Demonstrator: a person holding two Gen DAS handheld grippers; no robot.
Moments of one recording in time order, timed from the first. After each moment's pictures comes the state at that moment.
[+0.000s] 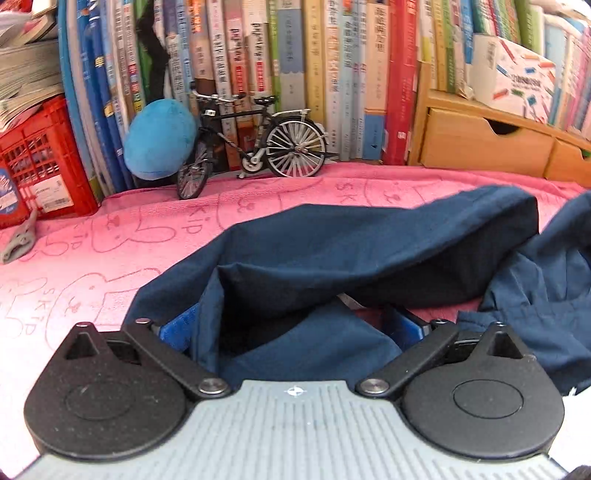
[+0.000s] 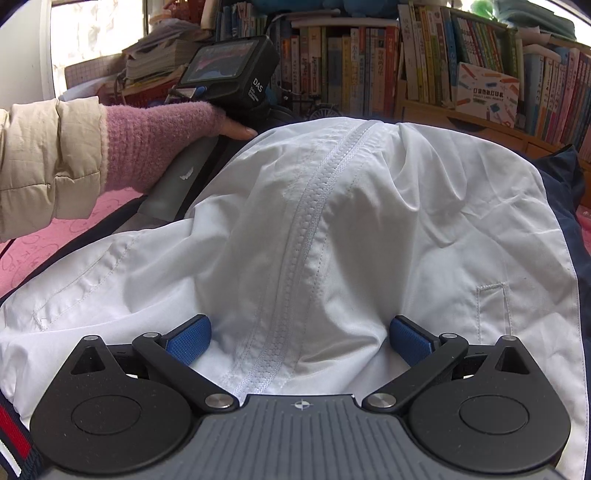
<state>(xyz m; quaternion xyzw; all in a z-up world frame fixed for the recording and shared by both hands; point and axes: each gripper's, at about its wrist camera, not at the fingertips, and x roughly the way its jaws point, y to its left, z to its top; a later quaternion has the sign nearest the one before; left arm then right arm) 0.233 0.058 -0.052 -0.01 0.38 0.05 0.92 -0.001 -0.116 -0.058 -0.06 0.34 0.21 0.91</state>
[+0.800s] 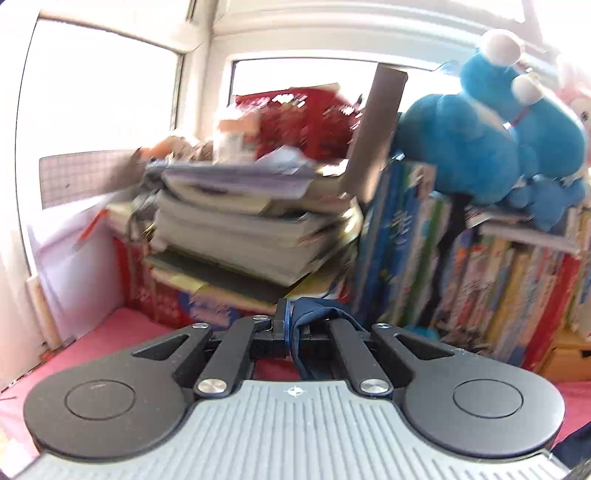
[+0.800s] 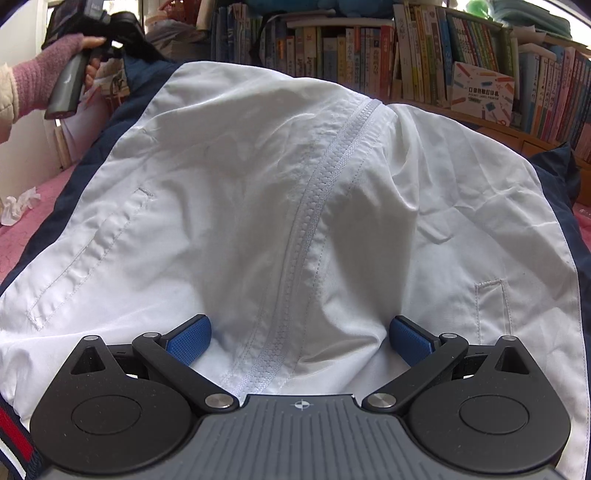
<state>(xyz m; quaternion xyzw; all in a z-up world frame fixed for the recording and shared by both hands) 0.162 0.264 0.056 -0.09 0.20 0.23 0.95 0.001 -0.118 -0.060 -0.06 0.34 0.21 0.92</state>
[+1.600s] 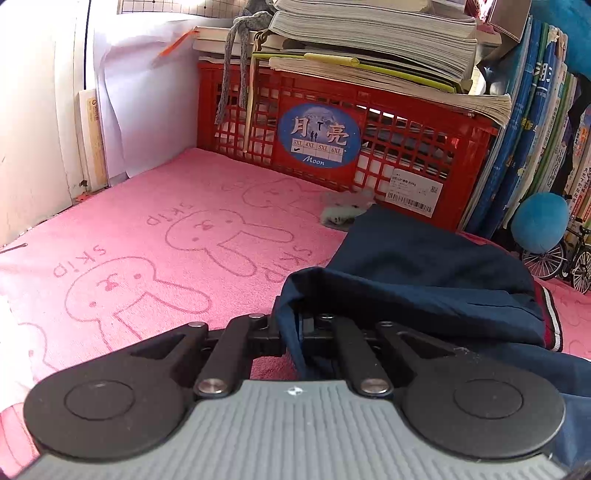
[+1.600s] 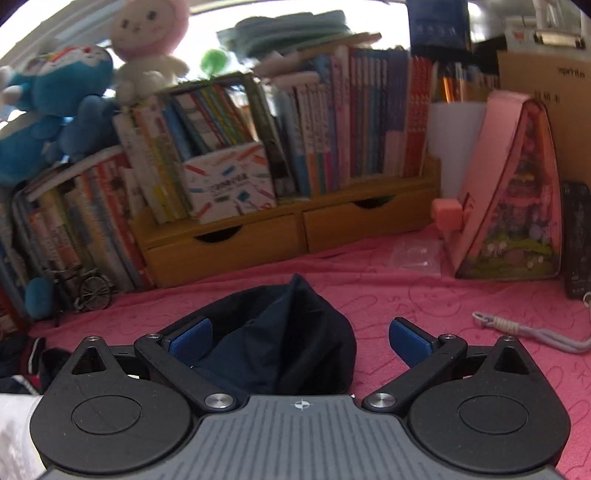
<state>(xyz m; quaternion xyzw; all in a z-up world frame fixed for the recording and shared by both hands) 0.134 0.323 -0.059 -0.14 0.30 0.28 0.90 0.188 -0.291 0.016 0.13 0.32 -0.05 0.94</state>
